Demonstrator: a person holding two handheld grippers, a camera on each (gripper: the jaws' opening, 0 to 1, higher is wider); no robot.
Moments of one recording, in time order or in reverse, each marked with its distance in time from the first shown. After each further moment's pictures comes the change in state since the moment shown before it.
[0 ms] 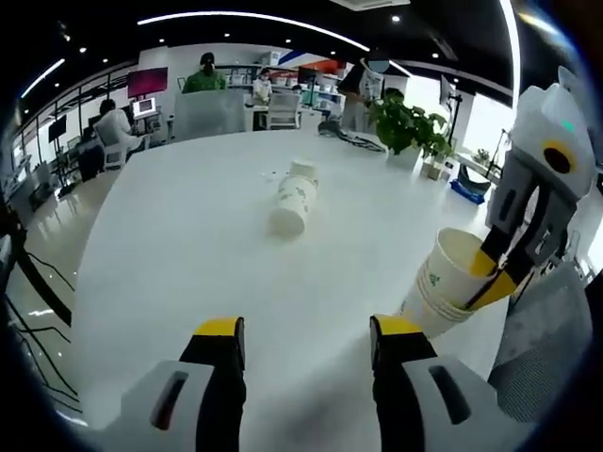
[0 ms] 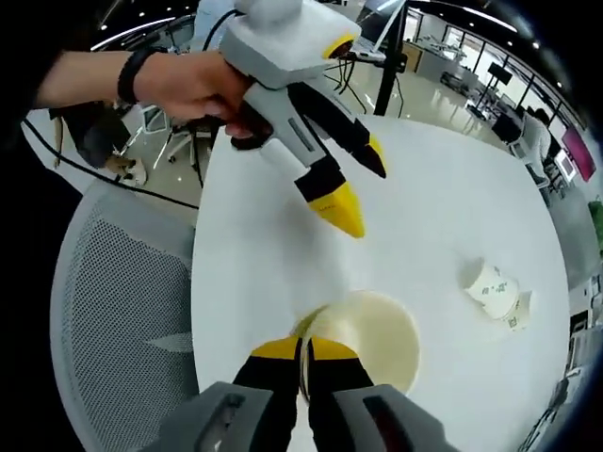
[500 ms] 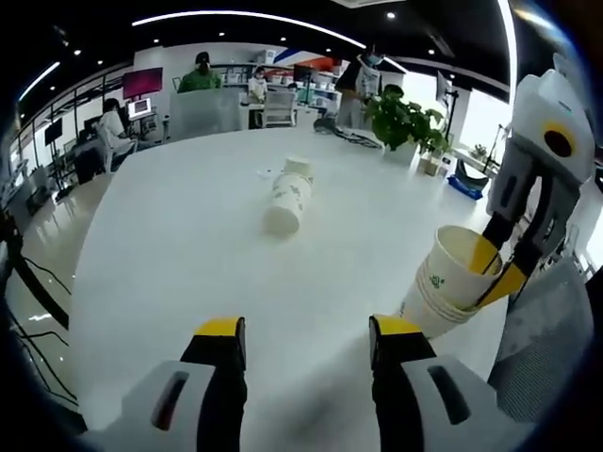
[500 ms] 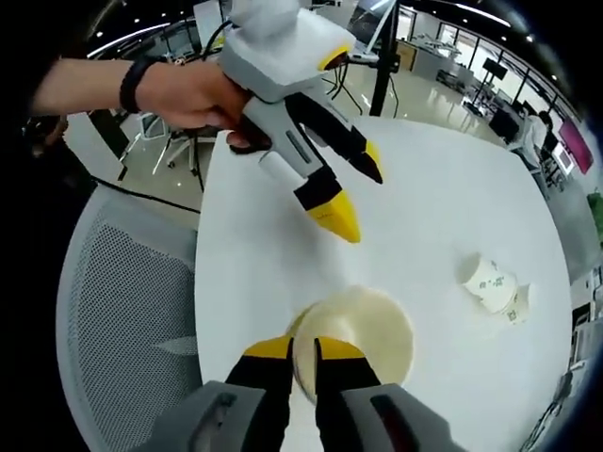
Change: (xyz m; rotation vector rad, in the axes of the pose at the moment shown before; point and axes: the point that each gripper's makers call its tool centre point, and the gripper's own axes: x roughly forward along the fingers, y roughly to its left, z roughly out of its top) left arm 0.005 -0.002 0.000 0.020 0.014 -0.017; right arm -0.008 0.002 -0.002 0.022 -0.014 0.004
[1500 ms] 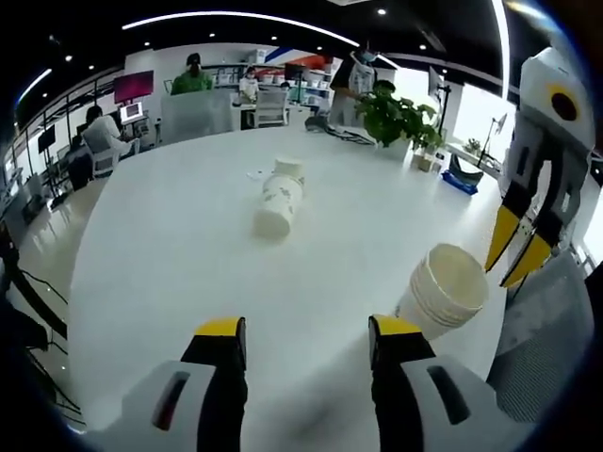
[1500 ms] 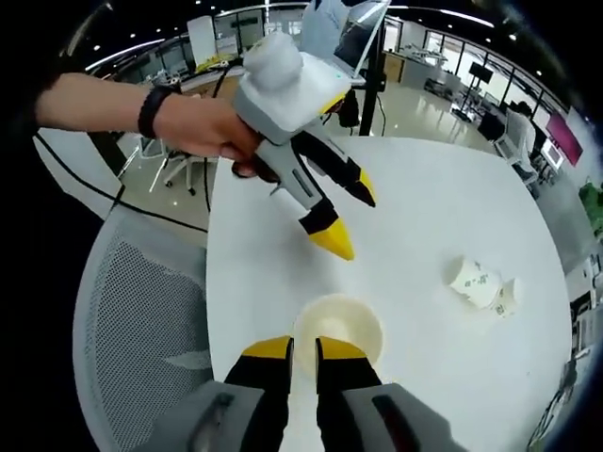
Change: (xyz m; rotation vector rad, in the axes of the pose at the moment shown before) left arm 0.005 -0.009 0.004 0.036 0.009 -0.025; right arm -0.028 0.006 0.006 0.036 -0.081 -0.021
